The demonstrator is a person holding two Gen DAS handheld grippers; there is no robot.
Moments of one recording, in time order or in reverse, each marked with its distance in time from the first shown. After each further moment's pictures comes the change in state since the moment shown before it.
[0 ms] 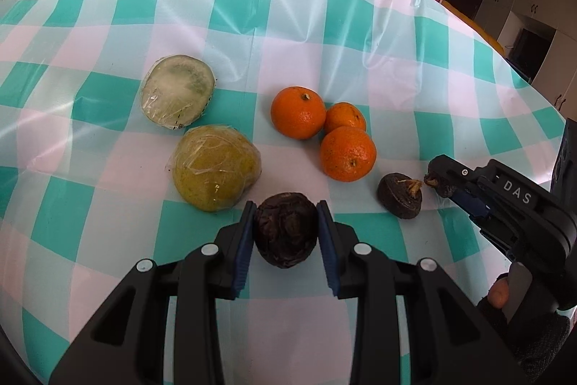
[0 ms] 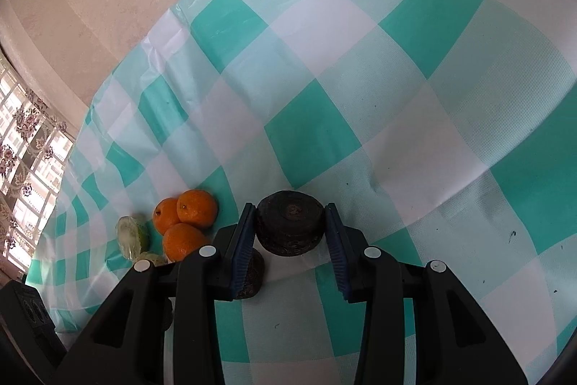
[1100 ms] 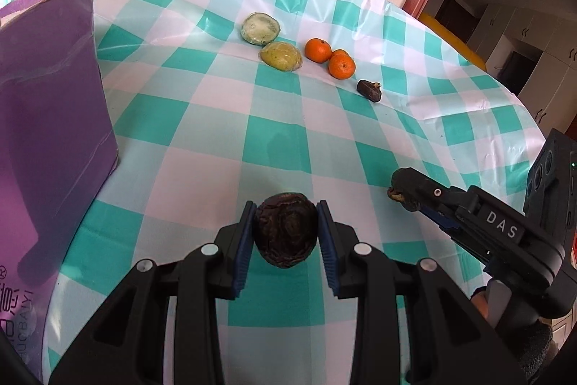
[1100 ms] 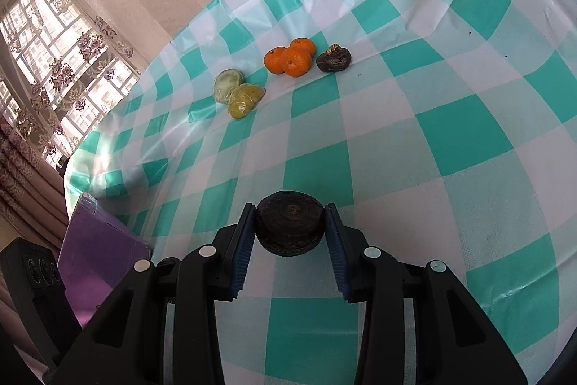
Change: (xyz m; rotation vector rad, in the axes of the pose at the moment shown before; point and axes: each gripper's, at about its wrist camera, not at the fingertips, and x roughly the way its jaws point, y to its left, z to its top) left arm -0.155 0.045 -0.163 -0.082 -0.041 -0.051; right arm -0.126 0.033 -0.168 -0.197 0.131 0.165
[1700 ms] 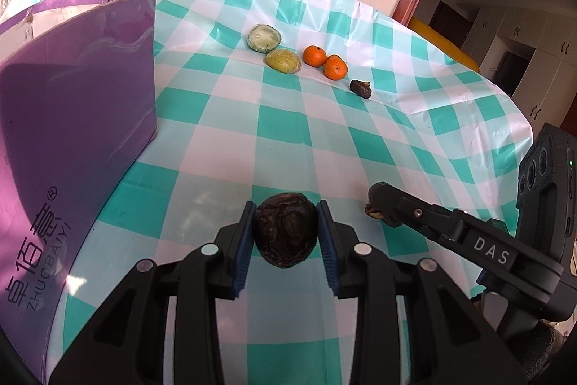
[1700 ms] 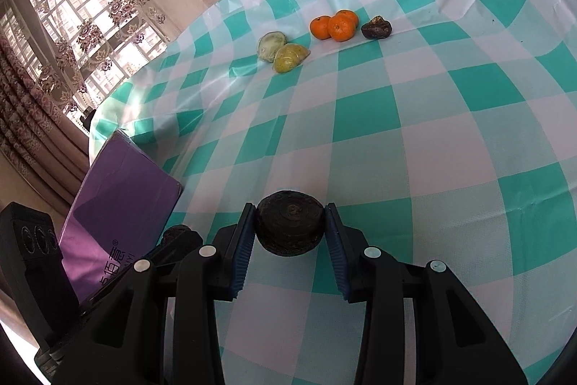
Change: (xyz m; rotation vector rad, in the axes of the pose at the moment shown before) left arm -0.044 0.006 -0.033 0.031 -0.058 0.006; right arm -0.018 0.030 -0.042 -0.100 0.058 0.065
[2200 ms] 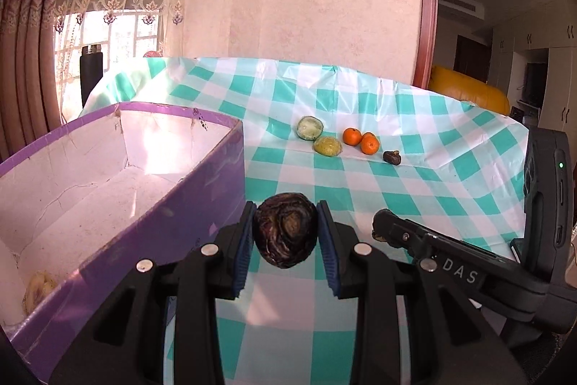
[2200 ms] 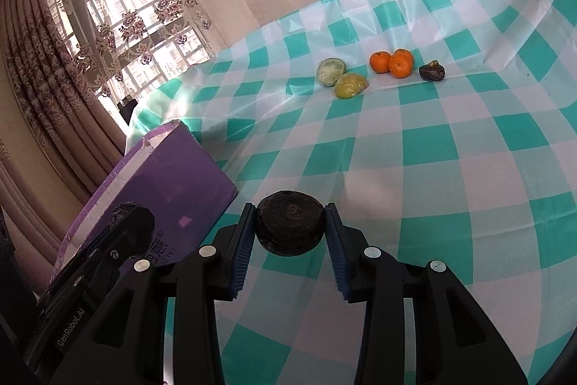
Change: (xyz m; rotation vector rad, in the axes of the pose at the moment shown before) left arm -0.107 -0.008 -0.007 0.099 -0.335 0.244; right arm -0.025 0.070 -0.012 -0.175 -0.126 0.083
